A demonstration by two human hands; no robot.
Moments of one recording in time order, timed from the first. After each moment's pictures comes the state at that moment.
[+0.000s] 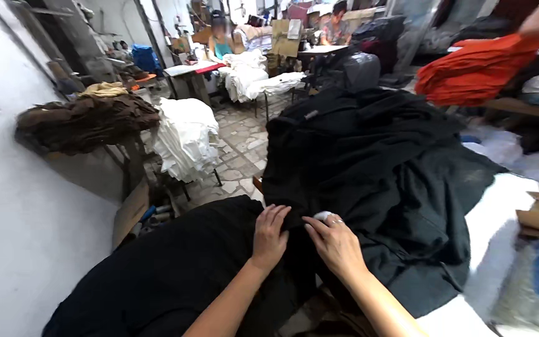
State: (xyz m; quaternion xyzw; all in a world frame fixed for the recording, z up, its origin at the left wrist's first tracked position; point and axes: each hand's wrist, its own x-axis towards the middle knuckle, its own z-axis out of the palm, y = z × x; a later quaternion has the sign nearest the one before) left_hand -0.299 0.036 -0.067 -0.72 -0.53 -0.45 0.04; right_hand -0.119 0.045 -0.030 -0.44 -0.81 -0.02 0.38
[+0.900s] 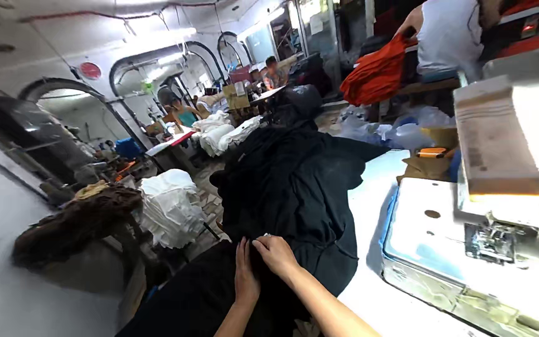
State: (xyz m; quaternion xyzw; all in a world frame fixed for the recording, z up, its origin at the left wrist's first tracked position) left_hand -0.256 0.027 -0.098 -0.72 -0.55 -0.41 0.06; right_hand -0.089 0.036 0.013 -0.45 -0.74 0.40 0.31
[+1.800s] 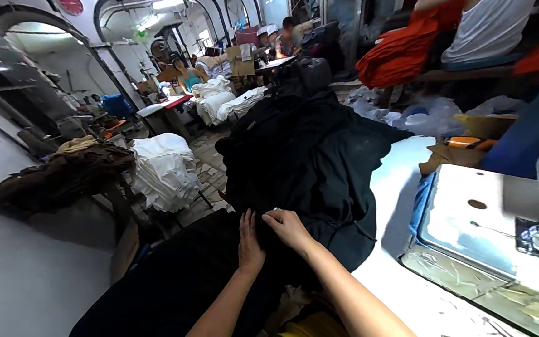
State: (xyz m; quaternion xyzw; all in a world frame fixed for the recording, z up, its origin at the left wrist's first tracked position) left_hand -0.253 0.029 -0.105 -0.72 -0.55 -0.43 0.07; right_hand -0.088 0.042 0.002 -0.42 -0.75 0.38 0.33
